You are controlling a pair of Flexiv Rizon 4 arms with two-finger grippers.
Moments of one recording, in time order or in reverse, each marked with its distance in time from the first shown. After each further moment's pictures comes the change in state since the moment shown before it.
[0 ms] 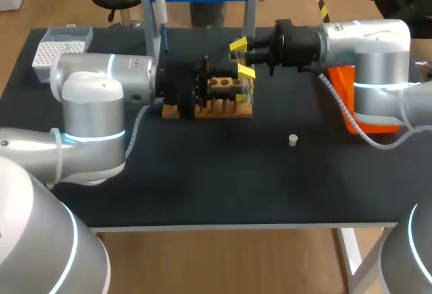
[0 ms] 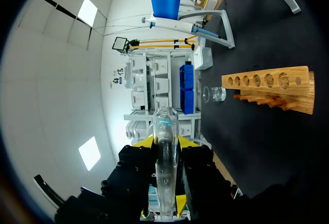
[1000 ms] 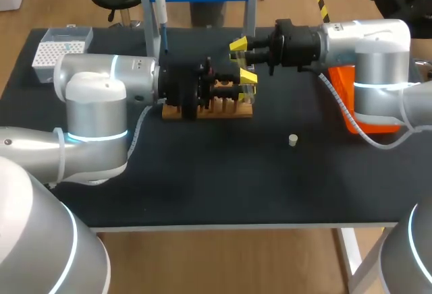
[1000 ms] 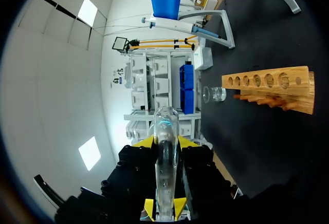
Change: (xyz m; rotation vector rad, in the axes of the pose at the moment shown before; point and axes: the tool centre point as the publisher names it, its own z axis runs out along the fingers) left arm 0.004 0.000 0.005 0.011 0.002 0.001; right arm 0.000 0.000 0.000 0.000 0.000 0.000
